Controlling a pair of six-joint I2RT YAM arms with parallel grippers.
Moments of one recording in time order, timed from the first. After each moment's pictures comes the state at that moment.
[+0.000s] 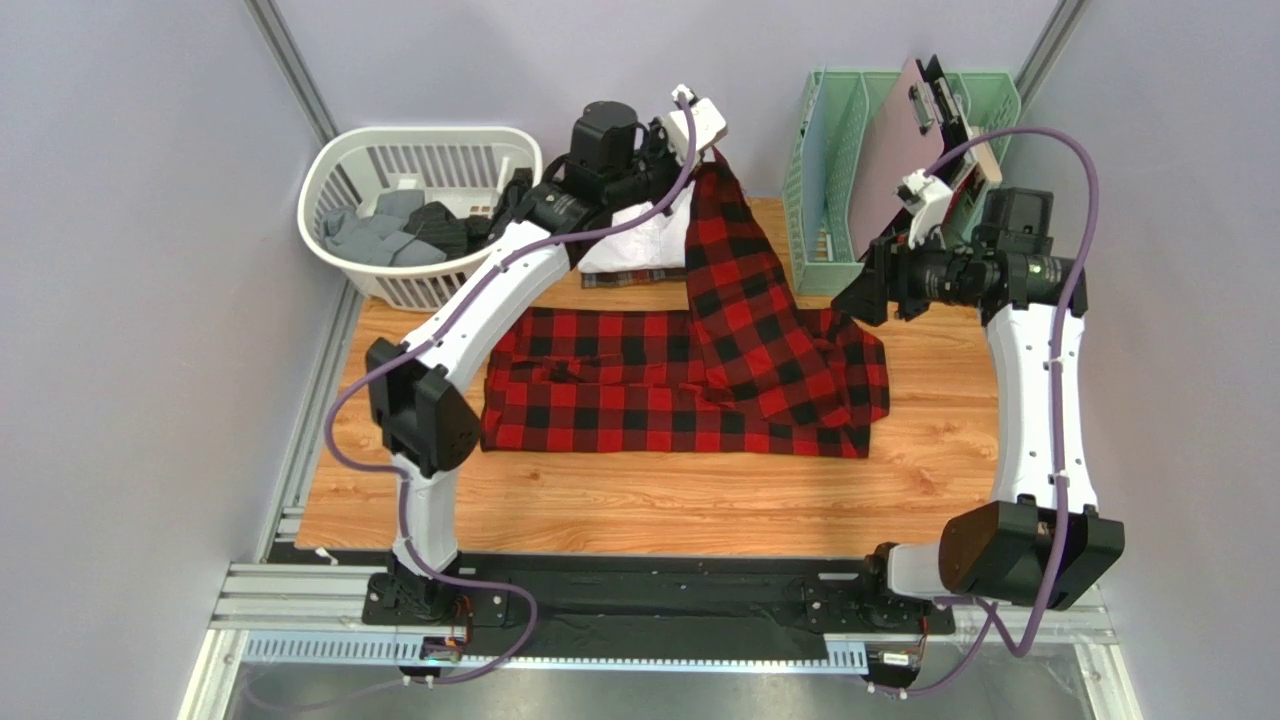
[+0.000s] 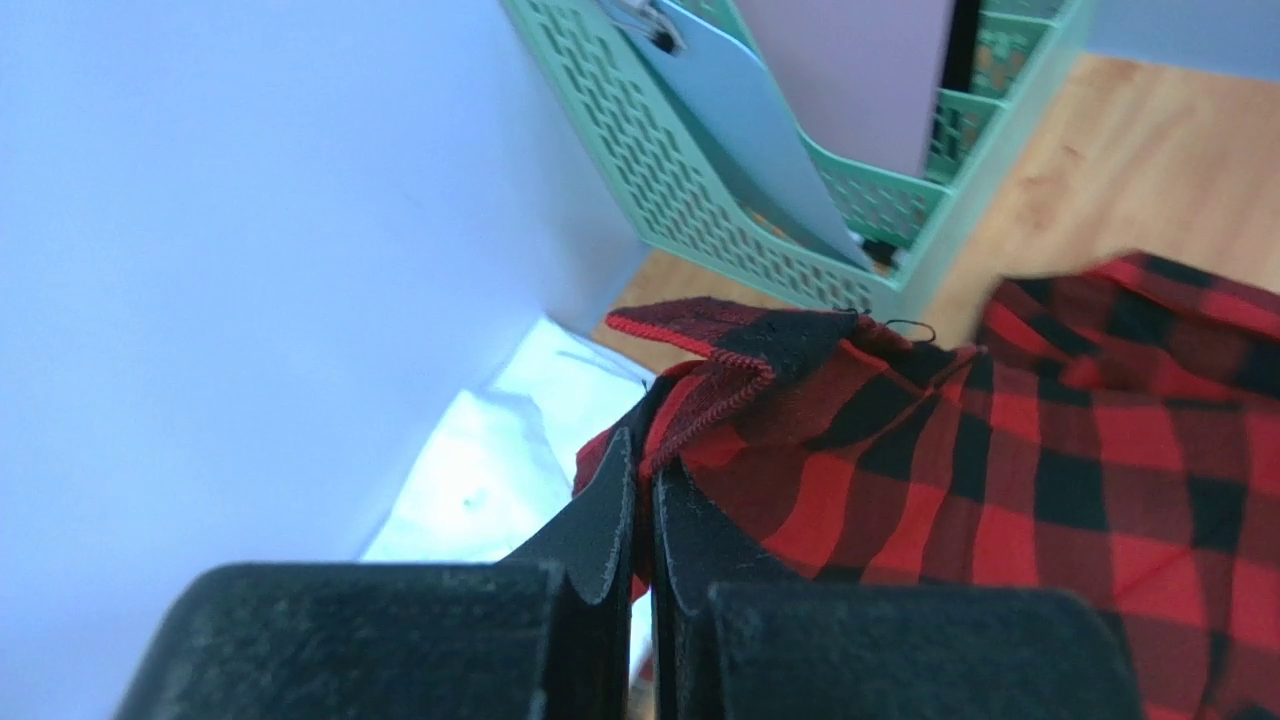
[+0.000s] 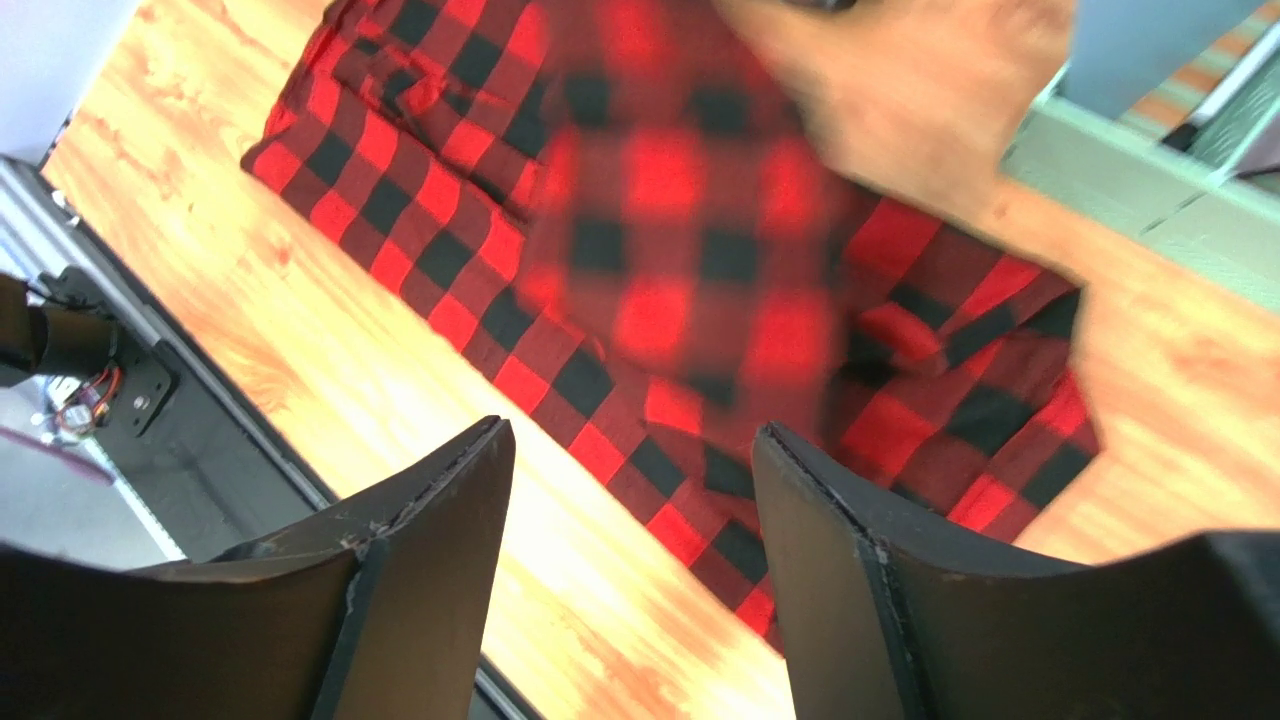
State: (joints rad) left arm -0.60 1.93 2.04 -0.32 0.29 0.39; right arm -0.18 1.37 1.56 -1.04 -0.83 -0.36
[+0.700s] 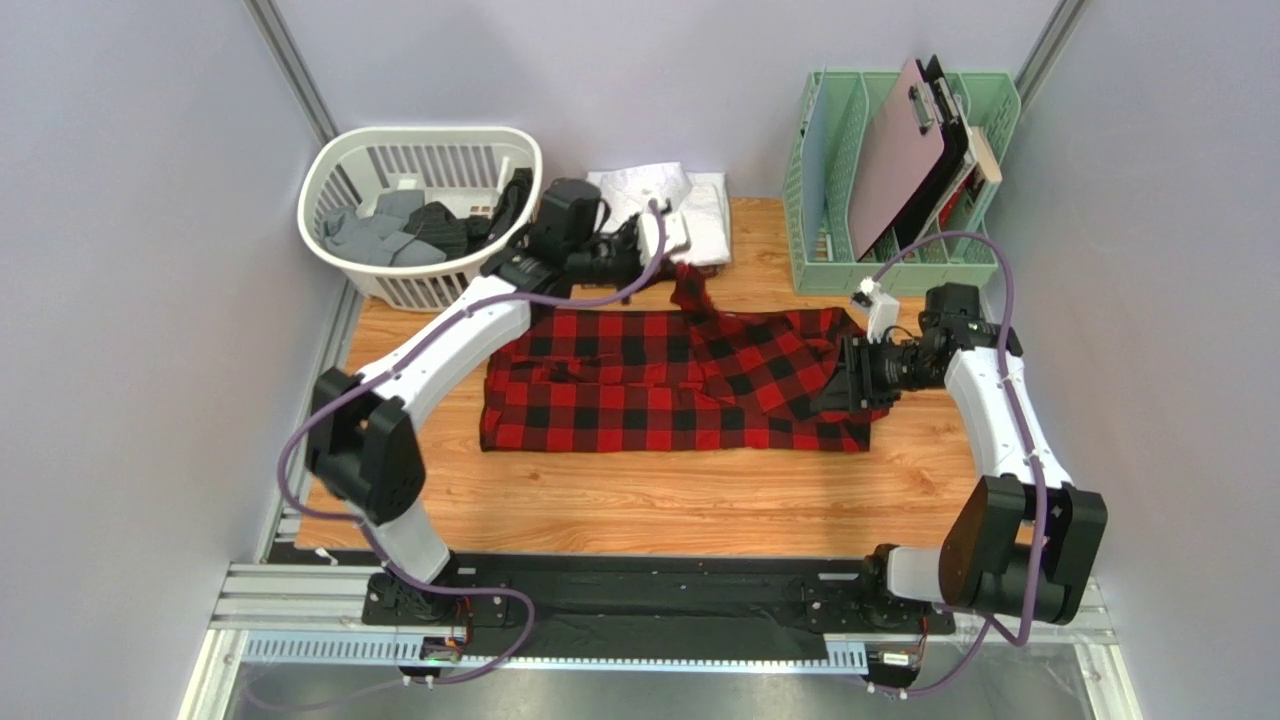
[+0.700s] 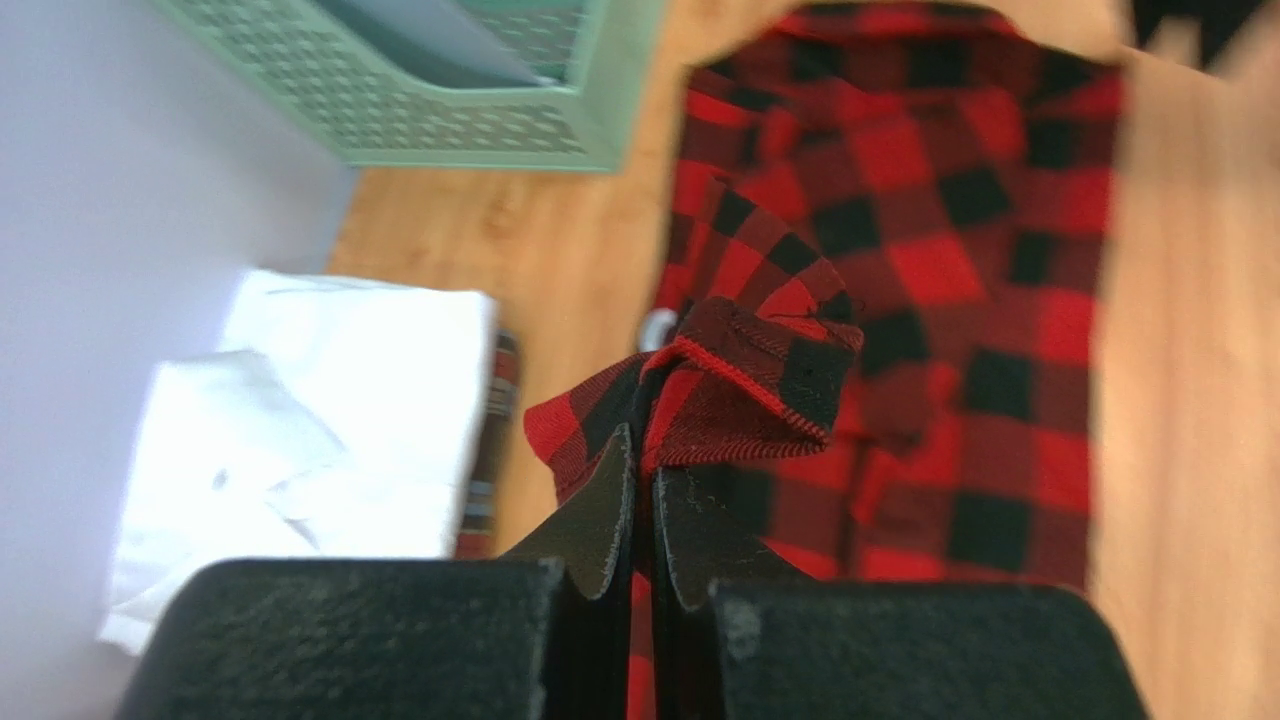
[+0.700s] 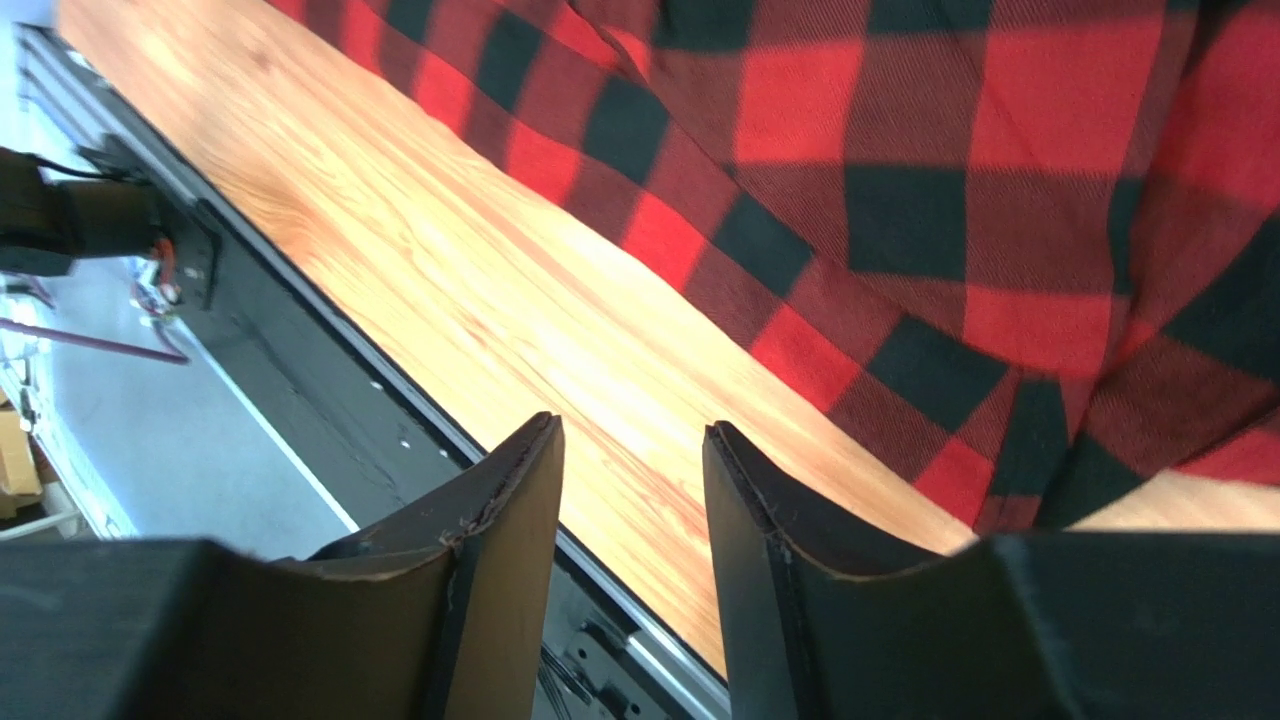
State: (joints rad) left arm -0.55 1.73 1.55 -0.21 0.61 0.57; right arm -0.17 1.31 1.03 -0.98 -0.80 -0.35
